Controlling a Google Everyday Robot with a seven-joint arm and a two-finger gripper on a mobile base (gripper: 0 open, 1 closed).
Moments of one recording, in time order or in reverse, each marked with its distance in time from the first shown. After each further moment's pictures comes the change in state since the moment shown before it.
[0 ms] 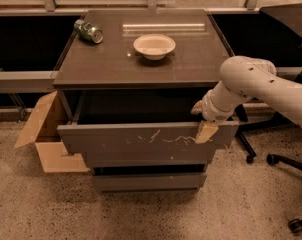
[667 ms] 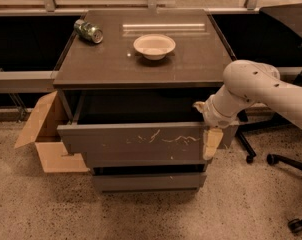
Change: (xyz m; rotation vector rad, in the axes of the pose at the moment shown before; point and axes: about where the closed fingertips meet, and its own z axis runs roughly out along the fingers) arm -0.005 0.021 0.001 -0.037 -0.024 -0.019
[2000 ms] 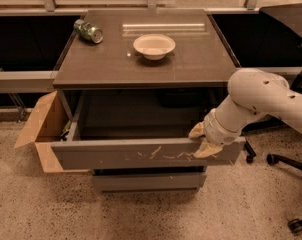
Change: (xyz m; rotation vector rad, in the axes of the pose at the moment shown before) arm -0.025 0.076 -0.015 -0.107 -0.058 -0.106
